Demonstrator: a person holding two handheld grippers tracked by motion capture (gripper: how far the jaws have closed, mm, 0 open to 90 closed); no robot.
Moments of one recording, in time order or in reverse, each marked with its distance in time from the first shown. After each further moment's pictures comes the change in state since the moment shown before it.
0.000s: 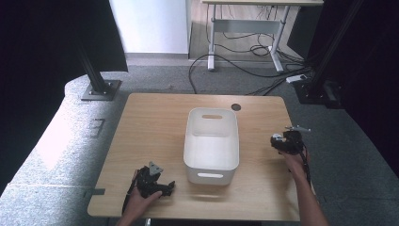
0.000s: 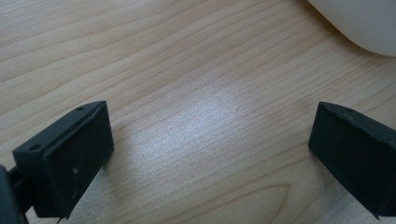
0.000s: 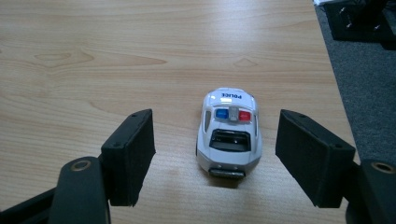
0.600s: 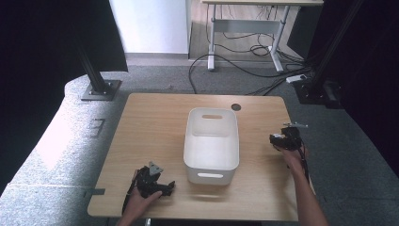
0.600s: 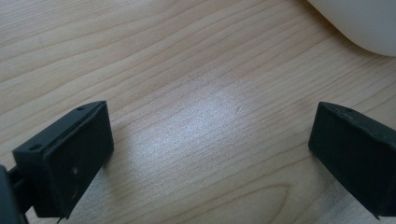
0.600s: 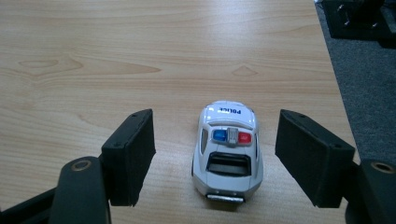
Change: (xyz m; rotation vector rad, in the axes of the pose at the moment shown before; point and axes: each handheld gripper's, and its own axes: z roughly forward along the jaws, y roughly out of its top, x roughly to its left) left arm 0.000 0.000 0.000 0.001 0.000 0.000; right arm -0.001 0.010 0.013 0.018 -0.014 -0.001
